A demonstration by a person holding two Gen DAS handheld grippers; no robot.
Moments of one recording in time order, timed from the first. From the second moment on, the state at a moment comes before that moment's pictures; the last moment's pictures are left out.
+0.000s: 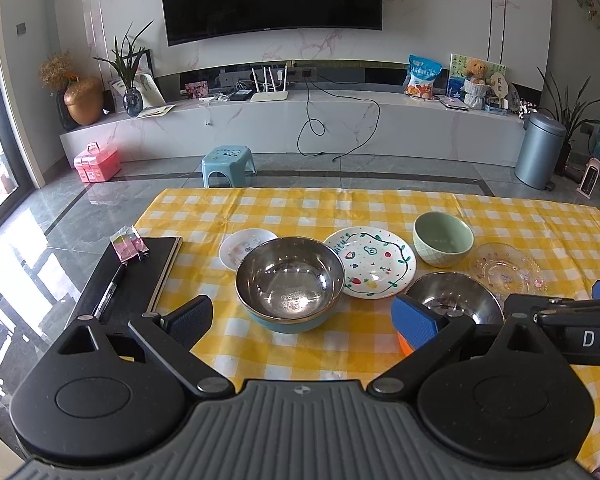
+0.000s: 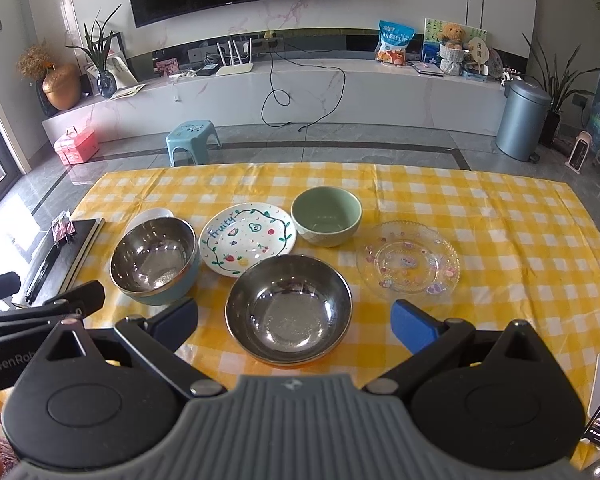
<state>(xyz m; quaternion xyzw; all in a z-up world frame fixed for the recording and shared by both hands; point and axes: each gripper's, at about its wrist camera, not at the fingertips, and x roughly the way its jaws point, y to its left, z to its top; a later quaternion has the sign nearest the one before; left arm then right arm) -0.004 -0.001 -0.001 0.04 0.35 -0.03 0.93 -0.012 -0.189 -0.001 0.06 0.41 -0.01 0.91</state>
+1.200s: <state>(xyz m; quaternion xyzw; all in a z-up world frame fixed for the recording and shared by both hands) -0.006 -0.001 -0.006 0.03 0.36 -0.03 0.93 -0.012 -0.188 -0.004 0.05 0.41 -0.02 0.91</state>
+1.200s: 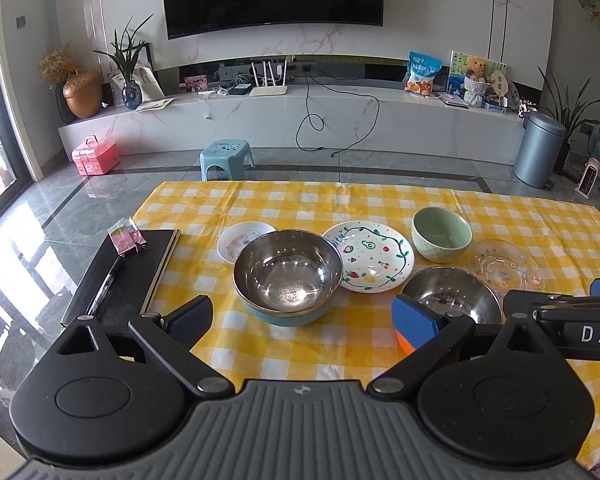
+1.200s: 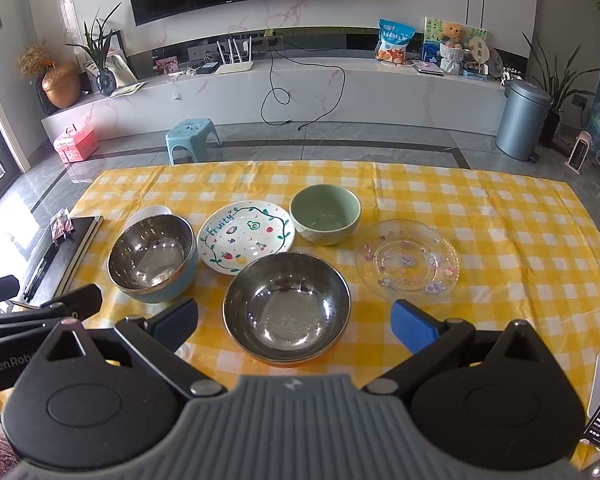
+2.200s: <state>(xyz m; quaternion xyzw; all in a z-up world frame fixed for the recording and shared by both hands) -0.007 -0.007 -0.011 0.00 0.33 -0.10 0.94 -0.018 -0.220 -0.019 0.05 0.31 -0.05 0.95</state>
